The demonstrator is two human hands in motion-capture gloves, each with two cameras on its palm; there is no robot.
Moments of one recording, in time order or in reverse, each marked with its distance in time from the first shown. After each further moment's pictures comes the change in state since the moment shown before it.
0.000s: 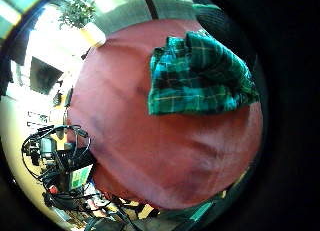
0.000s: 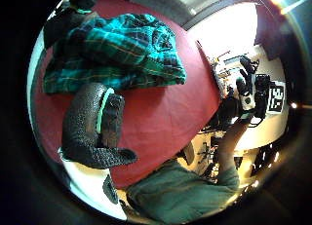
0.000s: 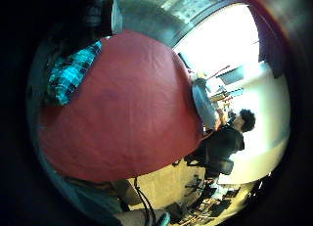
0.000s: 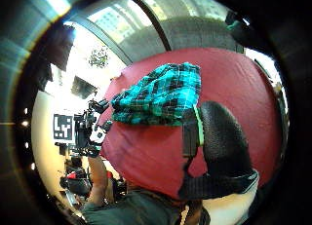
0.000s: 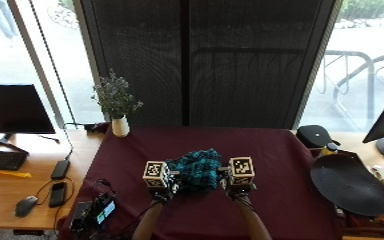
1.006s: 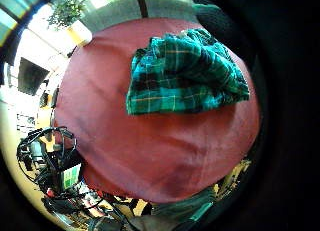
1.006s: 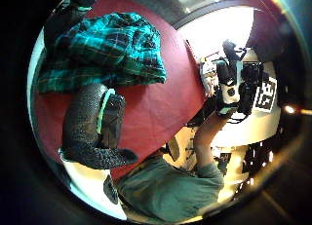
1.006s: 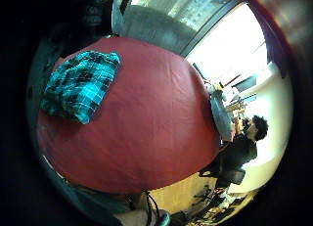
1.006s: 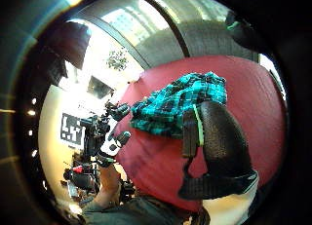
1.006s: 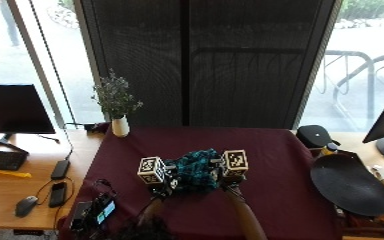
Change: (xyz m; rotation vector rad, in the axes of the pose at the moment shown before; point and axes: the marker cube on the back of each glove) left arm 0.010 -0.003 -0.024 -0.032 0.144 -0.022; right arm -0.027 -0.057 -0.003 0.214 -0.070 -0.041
